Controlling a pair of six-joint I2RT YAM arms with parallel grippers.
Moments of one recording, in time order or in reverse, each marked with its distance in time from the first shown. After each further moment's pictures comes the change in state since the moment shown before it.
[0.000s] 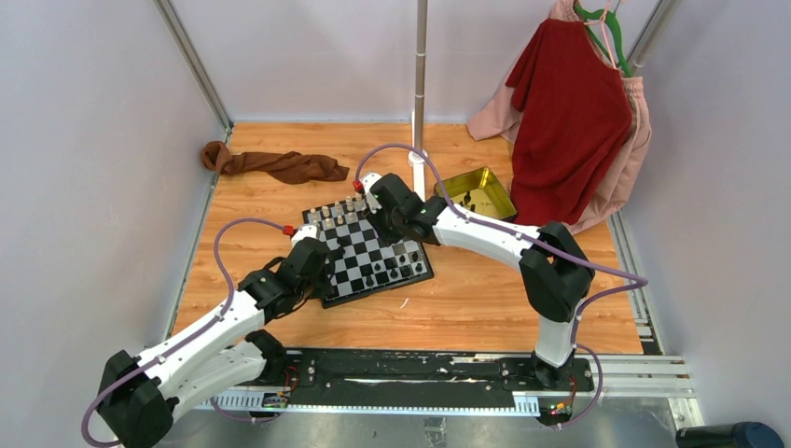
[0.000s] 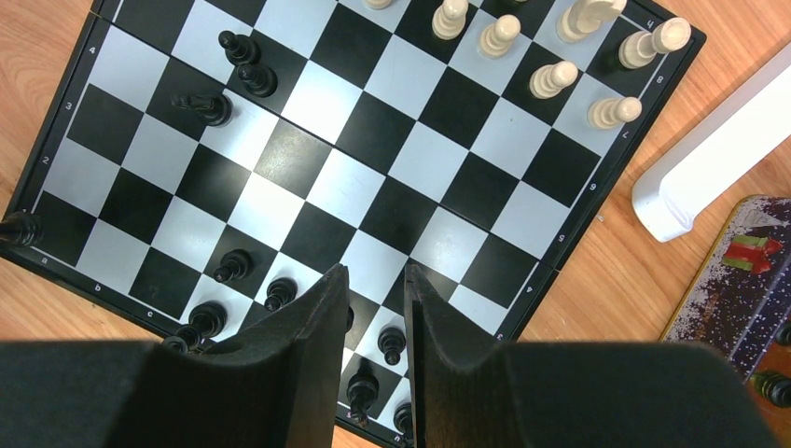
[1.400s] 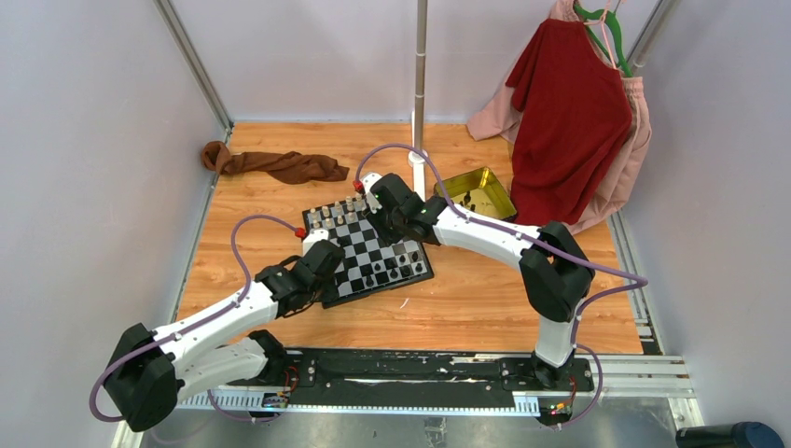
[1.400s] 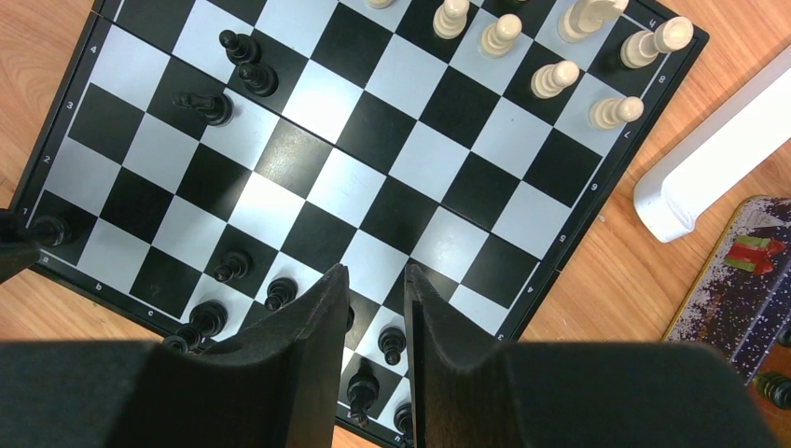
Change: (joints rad) left arm -0.073 0.138 0.012 0.001 -0.059 -0.033; right arm -0.002 0.000 -0.002 0.001 -0.007 0.000
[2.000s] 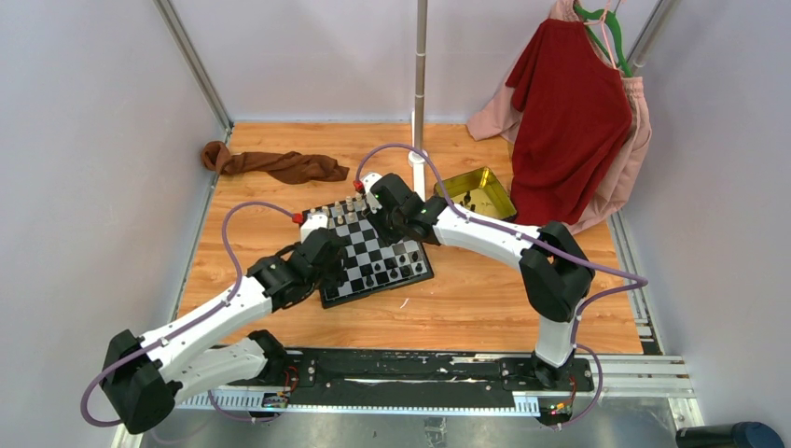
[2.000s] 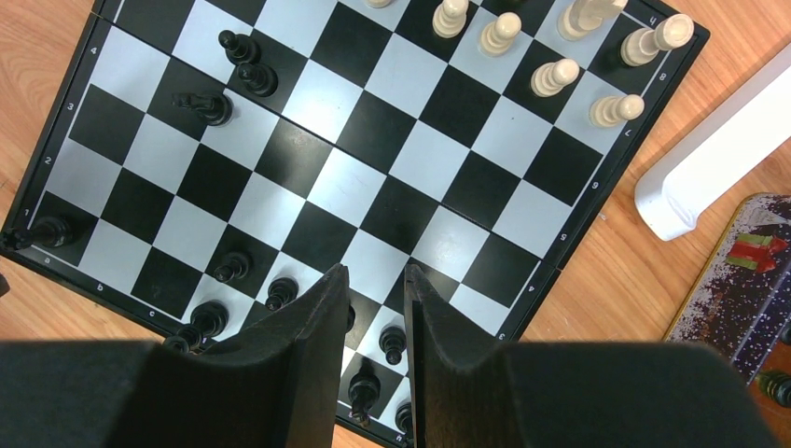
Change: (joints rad) left arm -0.010 -0.023 0.122 -0.072 -0.056 0.022; right arm 0.000 0.000 0.000 -0.001 0.000 0.007
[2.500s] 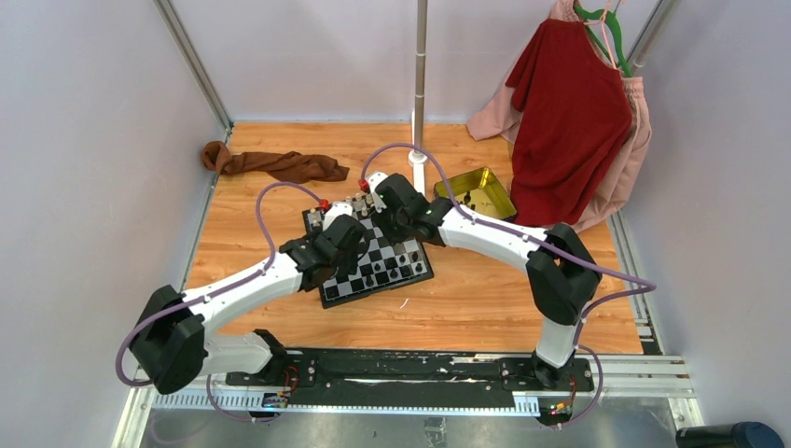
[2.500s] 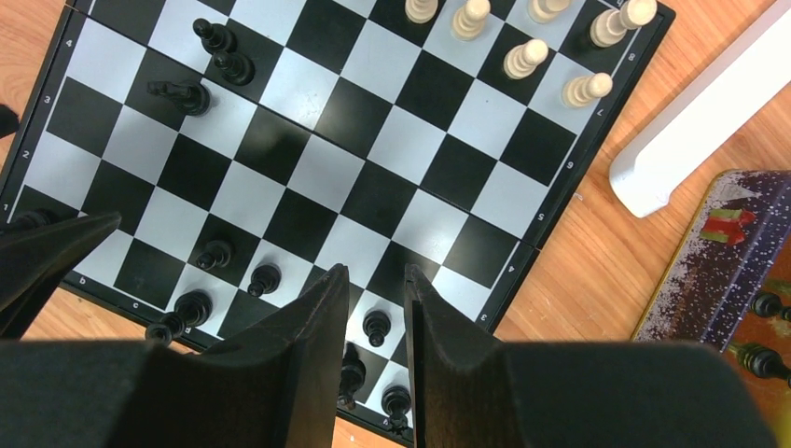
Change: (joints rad) left arm -0.002 0.257 0.095 0.129 -0.073 0.143; right arm -0.006 -0.032 -0.031 0.002 0.027 0.000
